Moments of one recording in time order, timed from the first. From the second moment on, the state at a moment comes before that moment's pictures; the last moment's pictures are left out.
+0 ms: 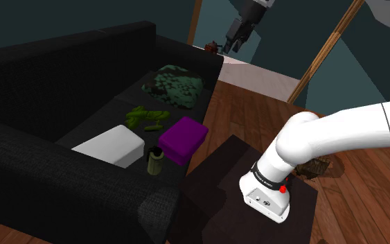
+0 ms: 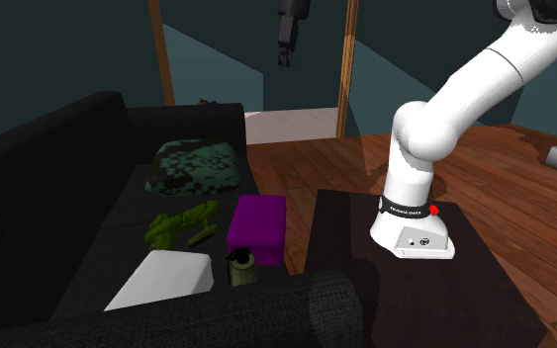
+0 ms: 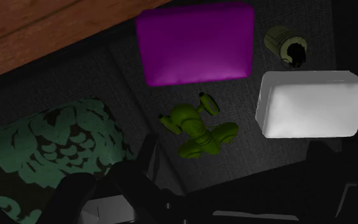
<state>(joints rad) -0.02 -0.75 -0.07 -2.27 0.05 1.67 -0.15</state>
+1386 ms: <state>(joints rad) 0.06 -0.54 0.20 -2.66 0.16 2.23 0.12</state>
